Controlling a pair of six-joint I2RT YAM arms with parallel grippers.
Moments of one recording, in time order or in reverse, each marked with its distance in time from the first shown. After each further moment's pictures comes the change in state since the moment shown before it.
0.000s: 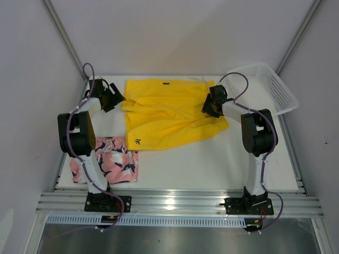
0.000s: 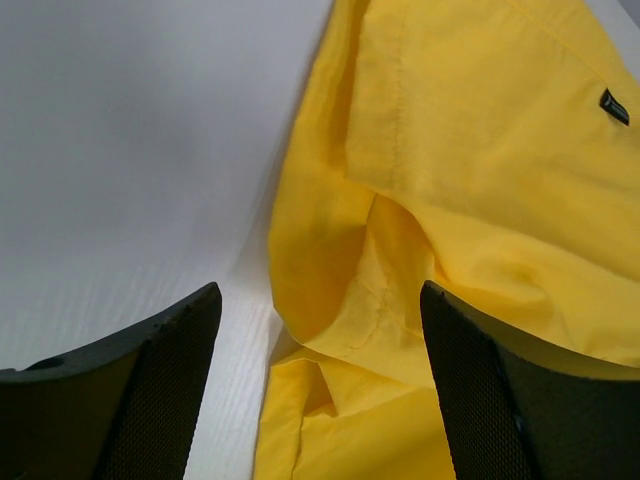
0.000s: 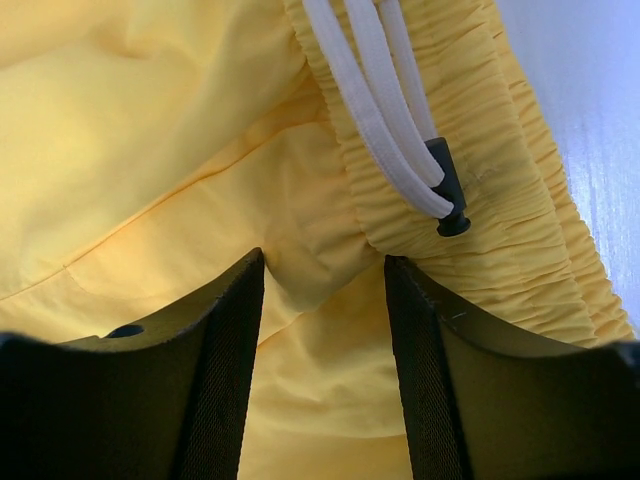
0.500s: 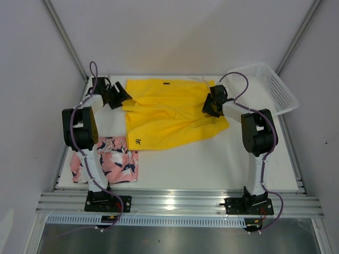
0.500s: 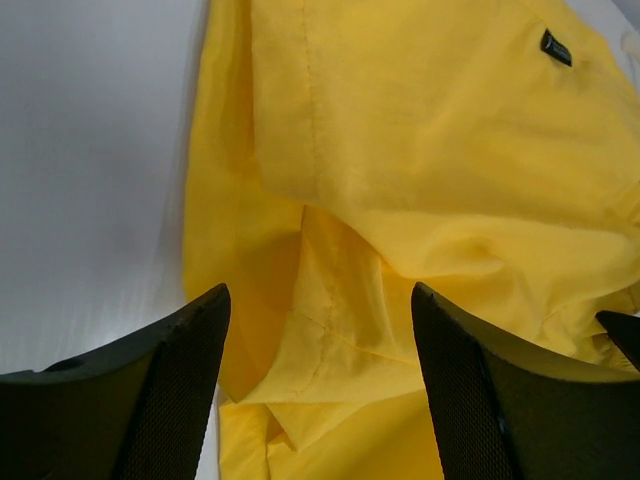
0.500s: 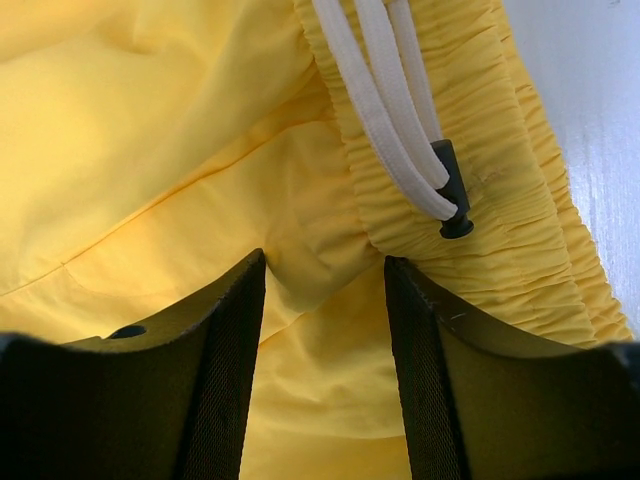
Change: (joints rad) left arm -0.013 0.109 0.105 -0.003 0.218 0.036; right arm 0.003 -0.001 -0.001 0.011 -0.008 -0.017
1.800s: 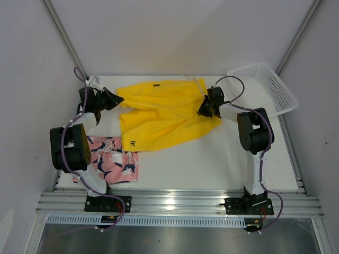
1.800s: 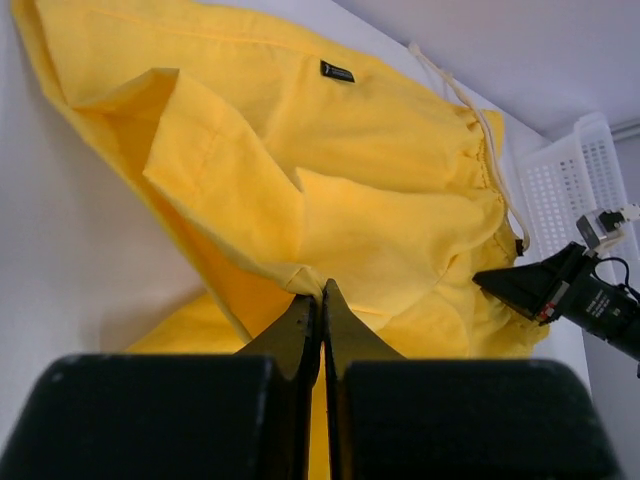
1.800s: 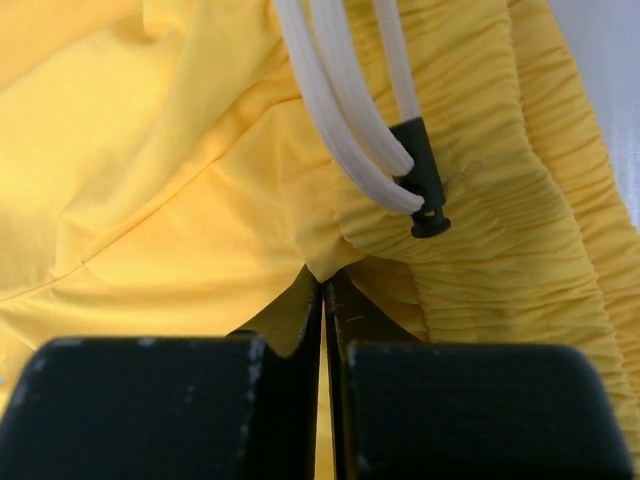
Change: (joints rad) left arm 0.069 -0.343 -0.442 0.456 0.148 -0.079; right arm 0.010 0.058 -0.015 0.142 -0.186 0.098
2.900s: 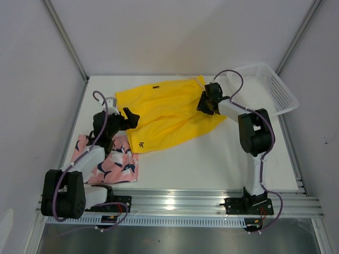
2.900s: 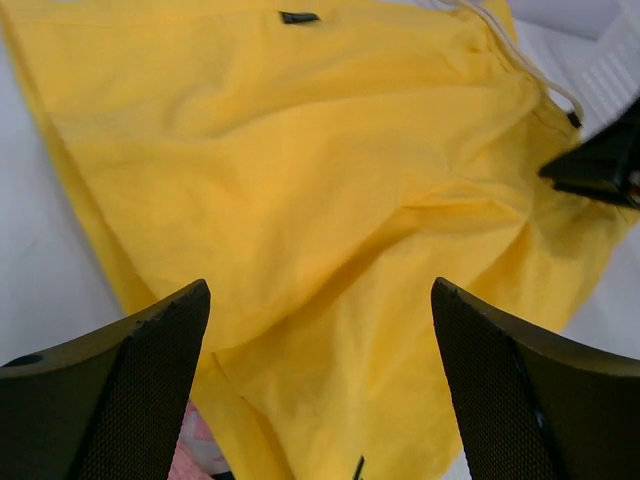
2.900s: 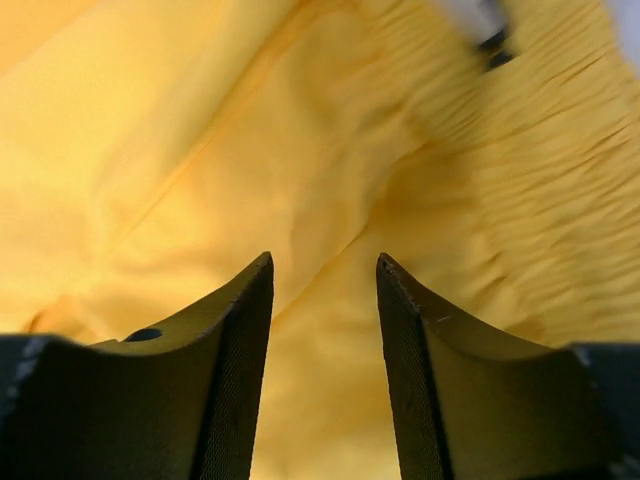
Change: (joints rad) left arm -0.277 -0.532 -0.527 0.138 -0.300 0.234; right arm 0.024 -0.015 0.100 -0.153 0.147 -0.047
